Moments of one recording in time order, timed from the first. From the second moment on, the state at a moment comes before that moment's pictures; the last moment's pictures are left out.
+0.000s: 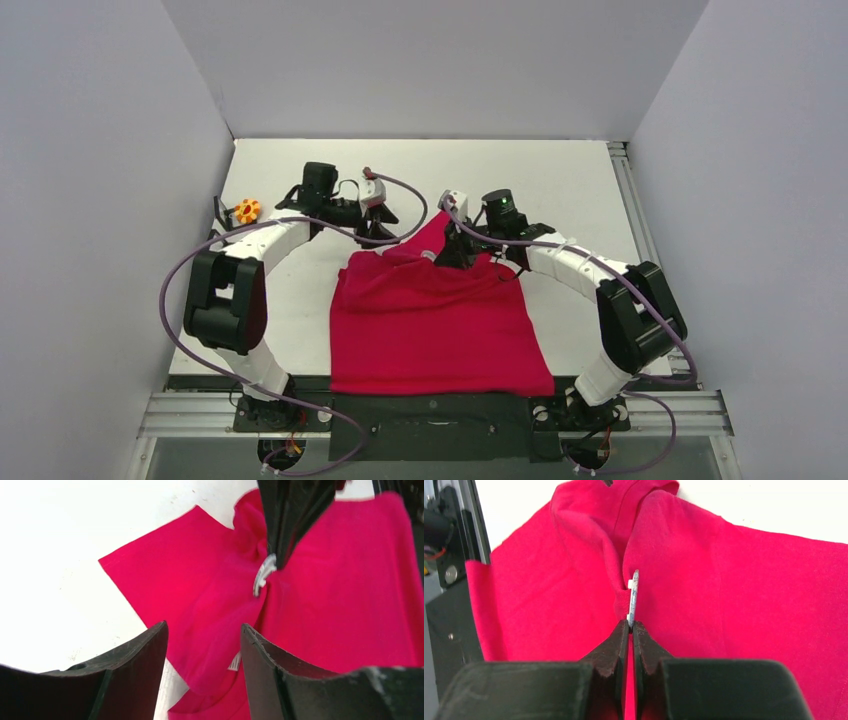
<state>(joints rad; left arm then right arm) -0.24 1.72 1.16 -0.11 1.10 0.51 0.50 1.61 1.00 -0.05 -0.73 -0.10</state>
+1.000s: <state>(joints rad) -0.50 1.60 1.04 -0.22 1.03 1.07 0.55 1.61 1.15 -0.48 -0.72 -0.45</state>
